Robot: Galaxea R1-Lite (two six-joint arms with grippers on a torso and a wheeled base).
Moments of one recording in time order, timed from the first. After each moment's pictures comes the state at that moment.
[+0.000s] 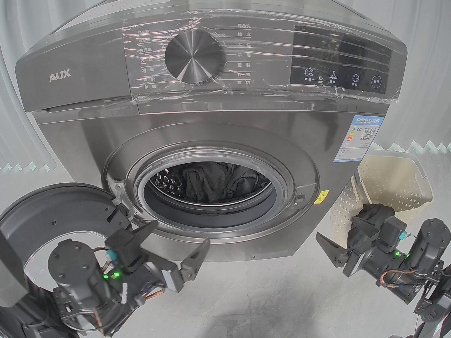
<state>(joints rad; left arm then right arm) -0.83 1.74 -0.17 -1.49 0.38 -0.13 0.67 1.67 -0.04 -1.51 -0.25 0.15</state>
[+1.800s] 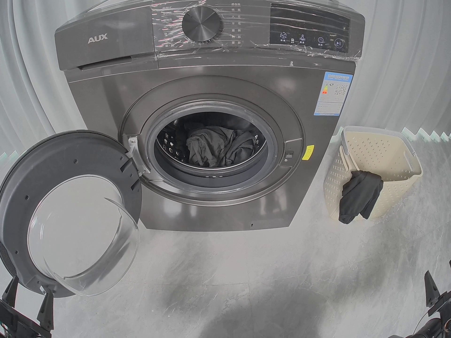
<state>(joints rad) 0.02 0.09 -0.02 -0.05 0.09 -0.02 0.11 0.09 -0.02 -0.06 -0.21 0.02</state>
